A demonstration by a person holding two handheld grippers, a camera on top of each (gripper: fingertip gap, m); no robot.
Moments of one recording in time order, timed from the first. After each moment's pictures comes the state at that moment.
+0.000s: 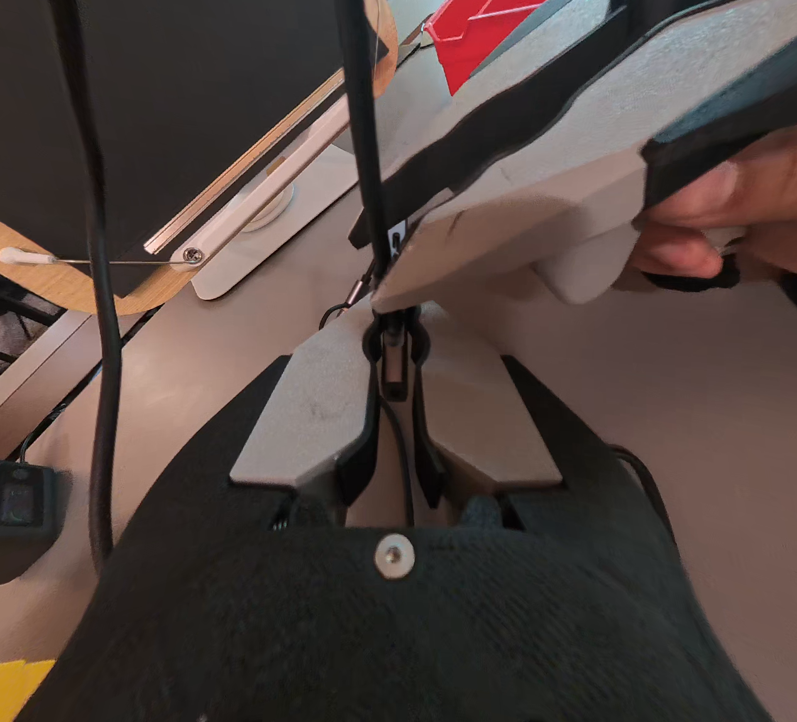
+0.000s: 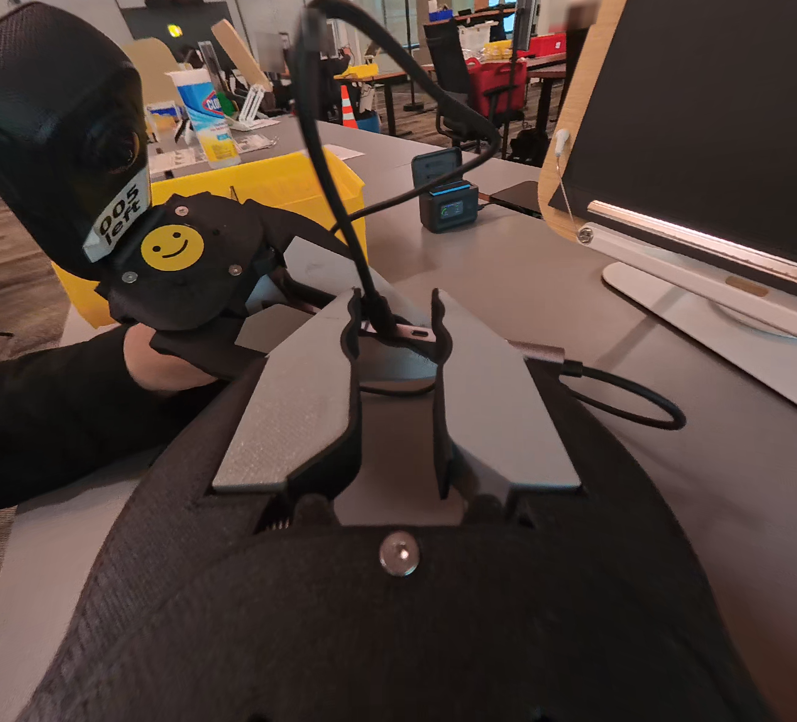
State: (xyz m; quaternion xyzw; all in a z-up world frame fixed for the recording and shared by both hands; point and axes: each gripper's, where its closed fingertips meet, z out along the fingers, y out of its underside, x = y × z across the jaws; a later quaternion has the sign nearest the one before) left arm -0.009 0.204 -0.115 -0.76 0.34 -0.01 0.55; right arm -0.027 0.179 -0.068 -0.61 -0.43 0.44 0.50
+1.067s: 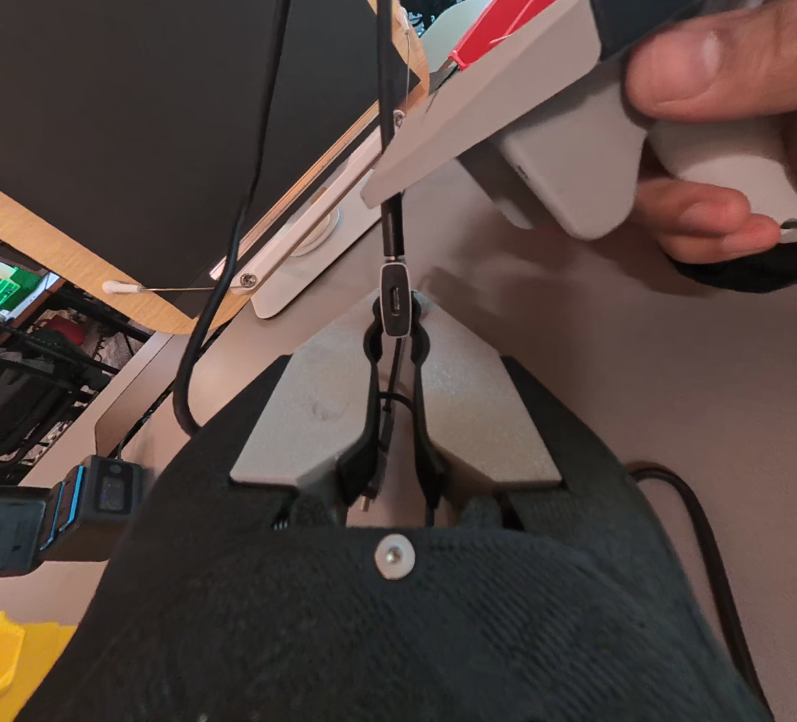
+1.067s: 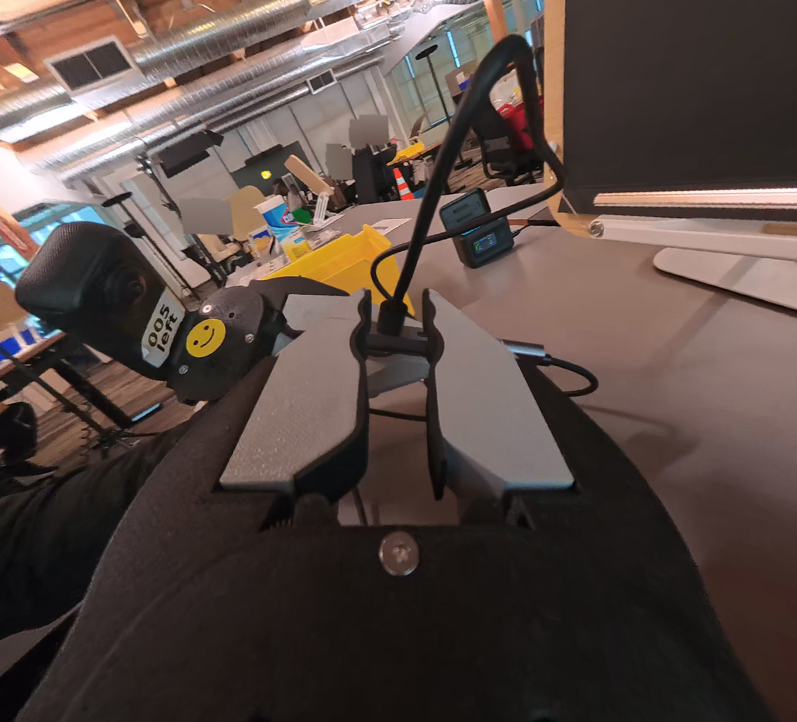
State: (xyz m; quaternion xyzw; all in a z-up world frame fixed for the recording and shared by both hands) left arm -0.012 0.205 -0.100 -0.73 0.34 0.06 0.59; right arm -0.009 0.193 -0.049 -0.60 -0.32 0.58 0.45
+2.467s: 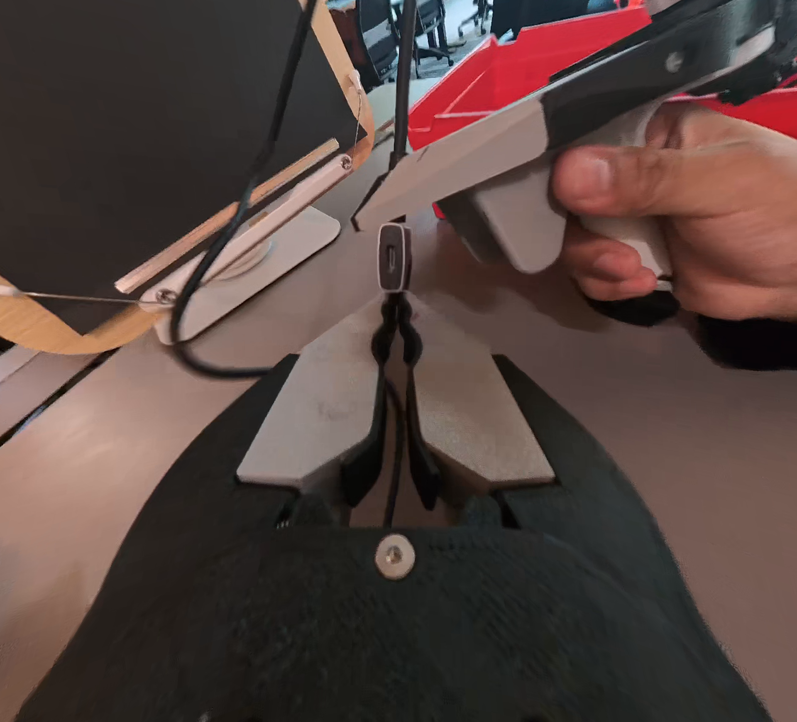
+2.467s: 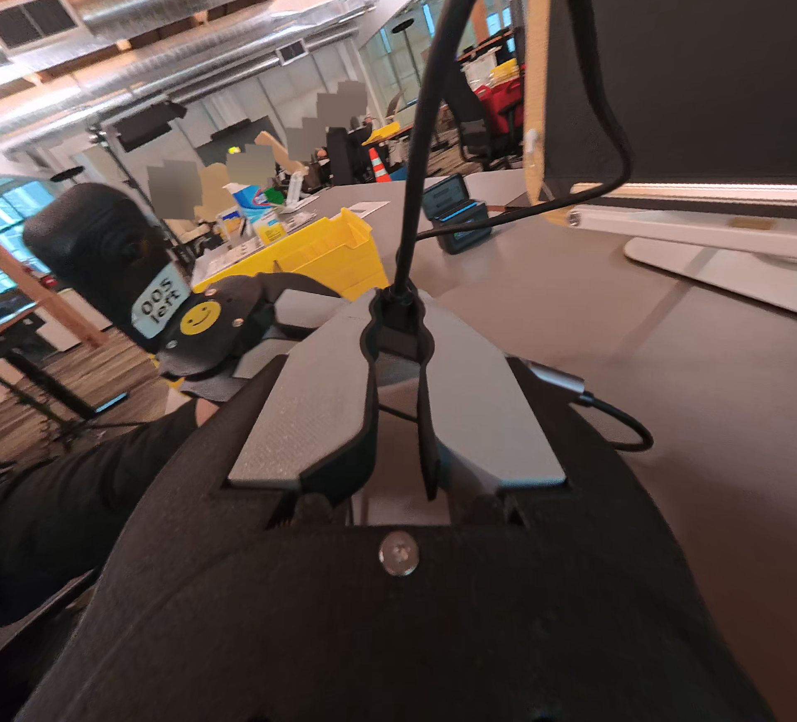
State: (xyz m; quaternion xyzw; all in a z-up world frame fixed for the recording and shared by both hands) left arm 0.009 0.196 -0.096 -0.72 0.32 -0.09 0.60; right arm -0.006 0.197 -0.056 -0.62 -0.33 0.55 0.45
